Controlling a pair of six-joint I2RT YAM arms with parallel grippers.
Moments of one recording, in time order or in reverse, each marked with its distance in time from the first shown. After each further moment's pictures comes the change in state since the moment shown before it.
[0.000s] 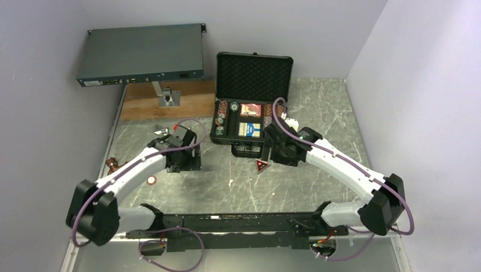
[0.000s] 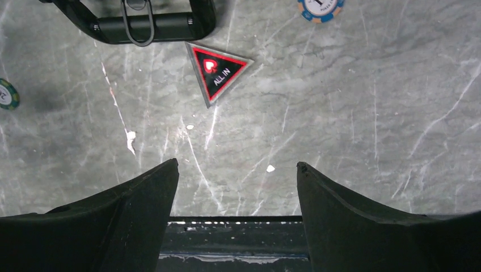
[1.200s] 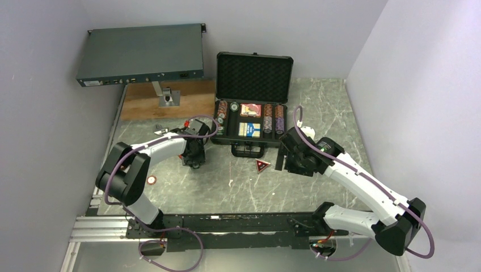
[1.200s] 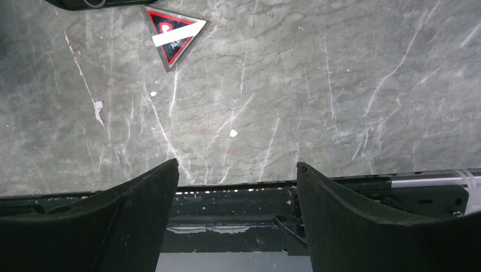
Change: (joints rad) left arm -0.021 0.435 0.130 0.162 -0.077 -0.080; right arm -0.005 -0.236 -0.071 -0.175 0.011 0.013
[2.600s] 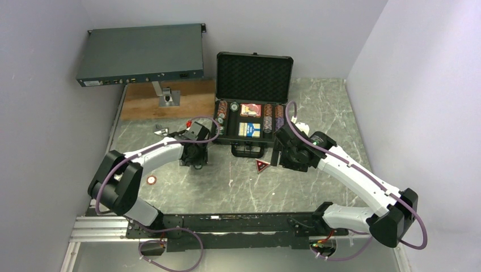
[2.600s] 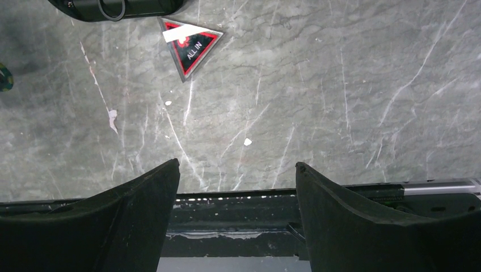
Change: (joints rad) left arm -0.037 -0.117 -0.043 0.016 -0.017 0.060; right arm -0.005 0.091 0.050 0.035 -0.008 0.003
